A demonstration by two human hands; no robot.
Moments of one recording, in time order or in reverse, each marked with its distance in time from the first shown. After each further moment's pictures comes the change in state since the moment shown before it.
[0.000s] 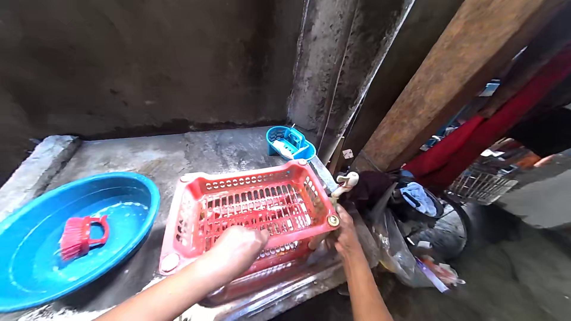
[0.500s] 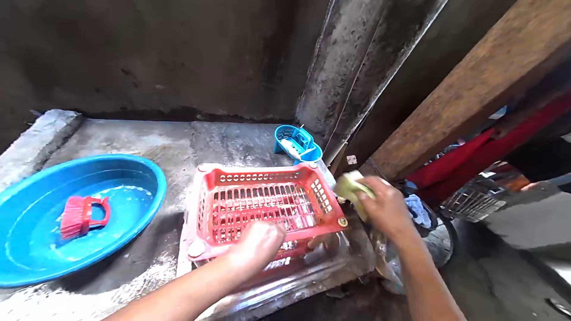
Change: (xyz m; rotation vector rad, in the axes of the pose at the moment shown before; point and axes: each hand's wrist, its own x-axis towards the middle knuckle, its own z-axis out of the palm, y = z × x) left_hand 0.017 0.019 -0.001 -0.081 -0.054 -0.129; right_hand 0.012 -0.141 0.013 -1.339 -0.158 -0.401
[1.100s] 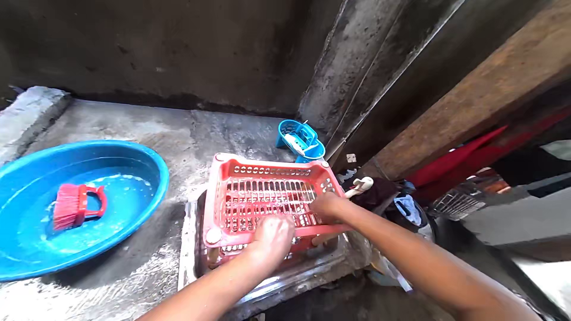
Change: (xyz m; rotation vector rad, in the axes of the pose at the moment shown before) left_hand 0.004 0.006 -0.003 -0.118 -0.072 -0.123; right_hand 0.056 -0.078 0.089 -0.854 -1.239 -0.193
